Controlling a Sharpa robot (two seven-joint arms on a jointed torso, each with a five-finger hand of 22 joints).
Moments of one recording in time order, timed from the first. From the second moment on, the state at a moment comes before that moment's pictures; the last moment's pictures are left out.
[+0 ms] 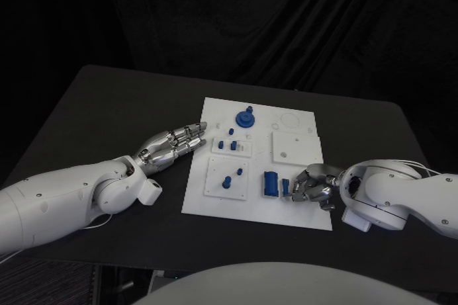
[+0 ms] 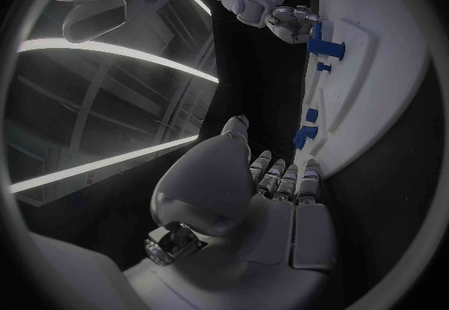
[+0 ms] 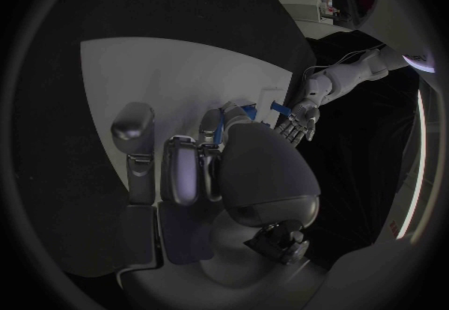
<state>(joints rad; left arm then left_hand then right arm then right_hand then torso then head) 1.10 -0.87 -0.21 1.39 -0.27 0.17 0.59 1.48 0.22 -0.20 0.23 0.52 0.21 0.07 0.04 0.03 0.07 0.13 0.01 0.01 0.00 0.12 0.00 0.00 0.16 0.02 0.22 0.02 0.04 1.19 -1.08 -0.25 1.87 -0.96 -0.17 -0.52 1.25 0.01 -0.03 0.28 0.31 0.84 -0.03 0.98 0.81 1.46 -0.09 1.57 1.31 1.47 -0.13 1.46 1.31 0.10 1.38 -0.01 0.95 1.31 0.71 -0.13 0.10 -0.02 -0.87</state>
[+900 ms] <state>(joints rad) 1.10 -0.87 -0.21 1.41 -0.27 0.12 0.64 1.48 0.22 -0.21 0.23 0.53 0.27 0.06 0.05 0.04 0.09 0.11 0.01 0.02 0.00 0.10 0.00 0.00 0.16 0.02 0.19 0.02 0.04 1.25 -1.19 -0.25 1.95 -0.96 -0.36 -0.18 0.91 -0.10 -0.19 0.30 0.05 0.86 -0.01 0.89 0.80 1.47 -0.07 1.55 1.31 1.47 -0.12 1.42 1.24 0.11 1.33 0.00 0.82 1.31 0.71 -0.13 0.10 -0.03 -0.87</state>
